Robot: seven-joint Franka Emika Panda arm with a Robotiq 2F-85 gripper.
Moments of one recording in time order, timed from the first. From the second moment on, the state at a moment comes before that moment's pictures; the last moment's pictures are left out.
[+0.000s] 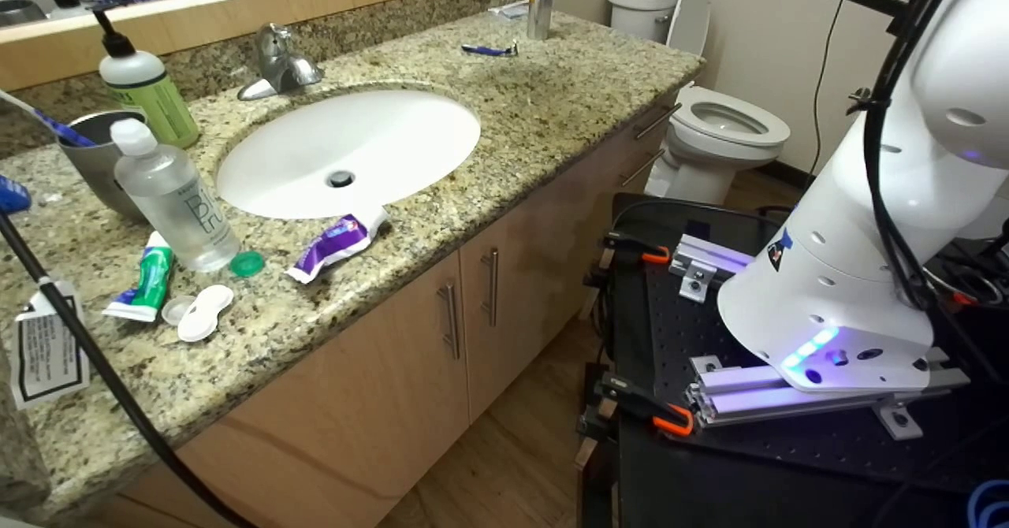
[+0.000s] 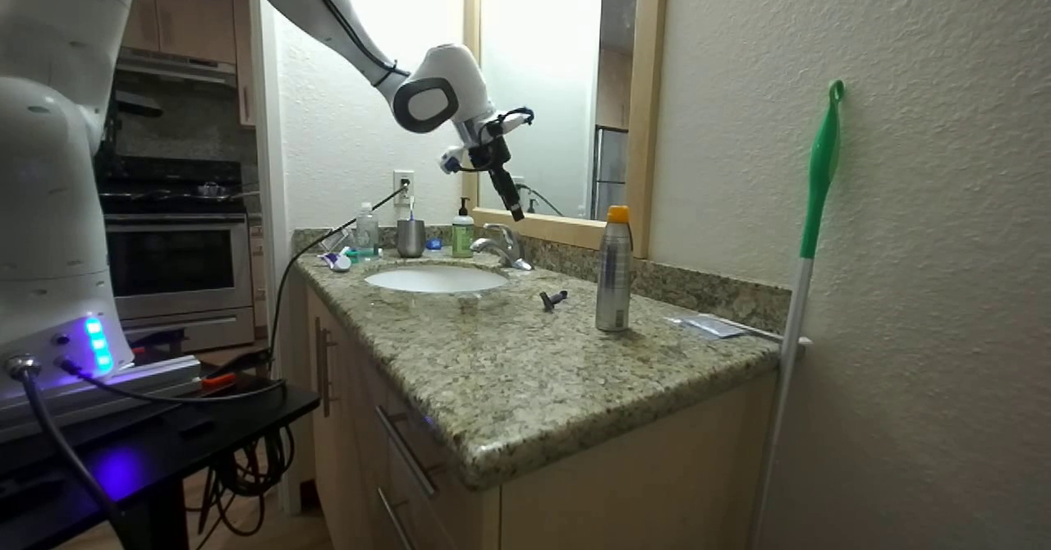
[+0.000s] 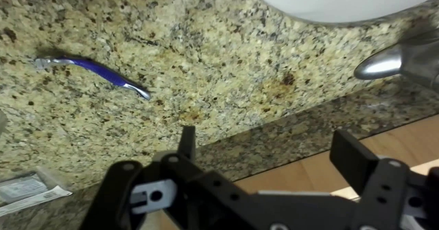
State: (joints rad) arm -0.53 0.27 -0.16 -2.02 0.26 2.78 0.03
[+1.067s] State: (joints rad) arm -0.69 0.38 -0.16 -1.80 0.31 2.45 -0.56
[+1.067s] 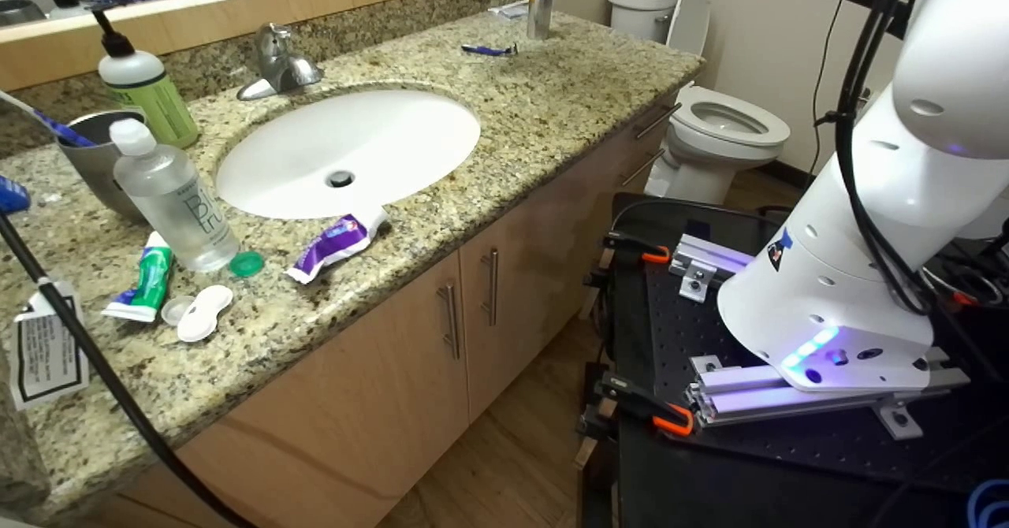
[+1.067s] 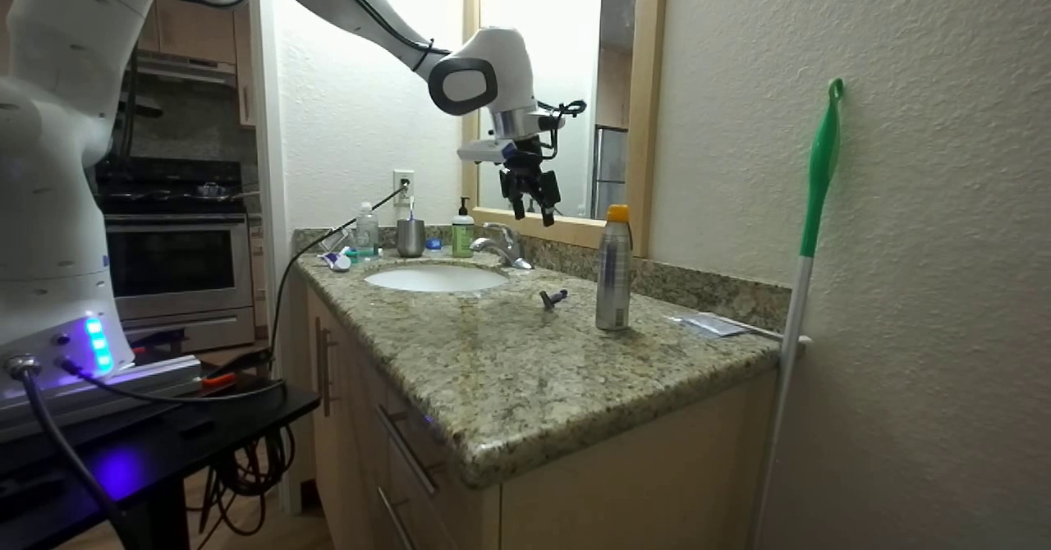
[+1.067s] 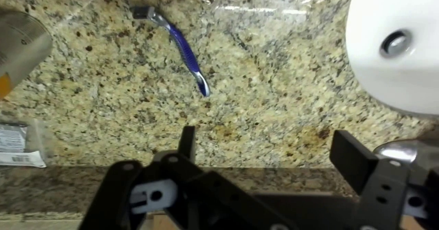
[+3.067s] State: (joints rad) arm -0.60 0.68 -0.23 -1.64 -0.07 2.44 -0.62
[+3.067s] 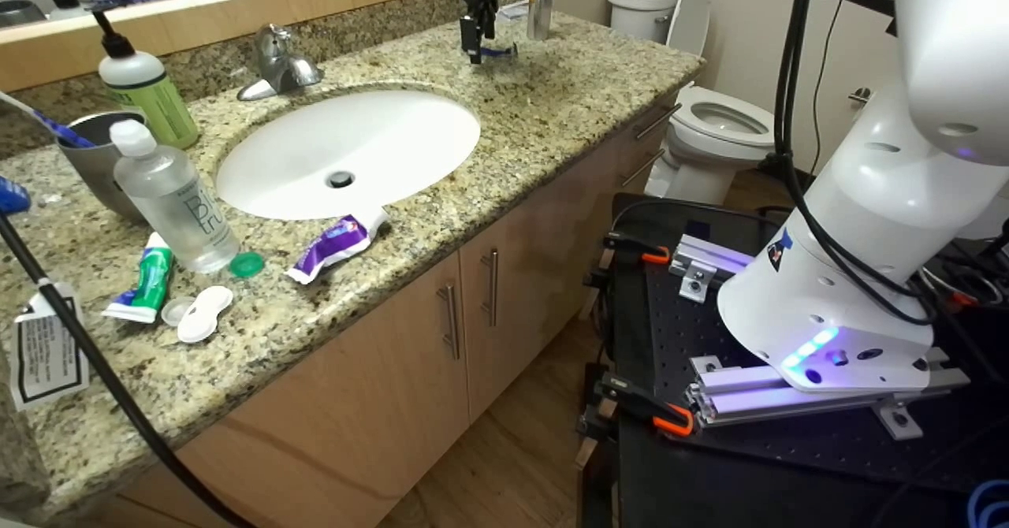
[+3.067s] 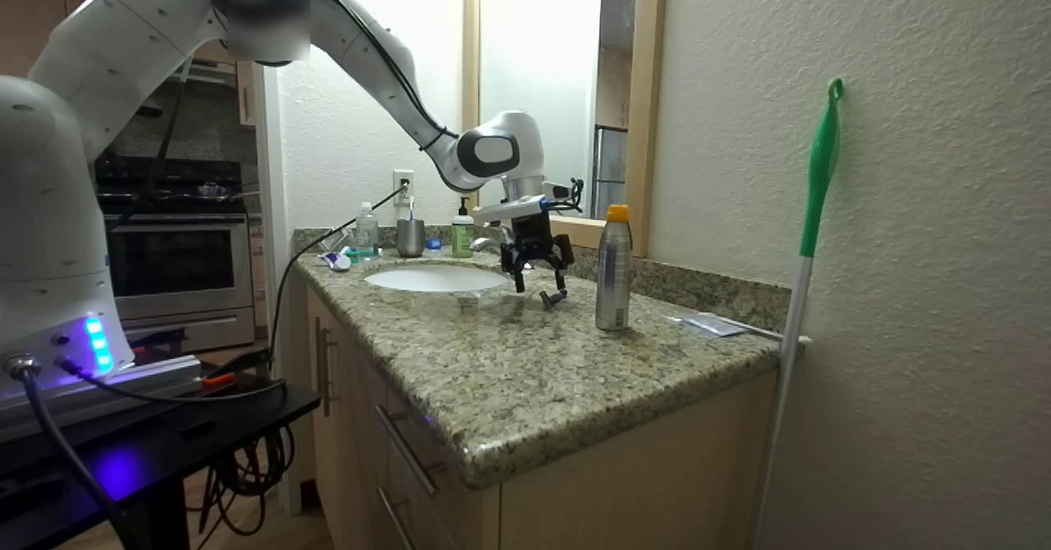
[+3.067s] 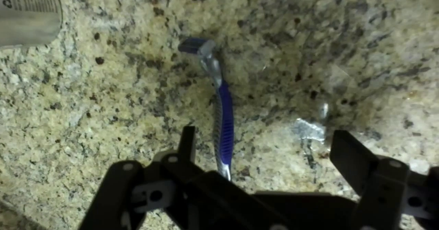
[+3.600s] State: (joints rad) arm -0.72 0.72 -0.15 -1.58 0.04 2.45 -0.67
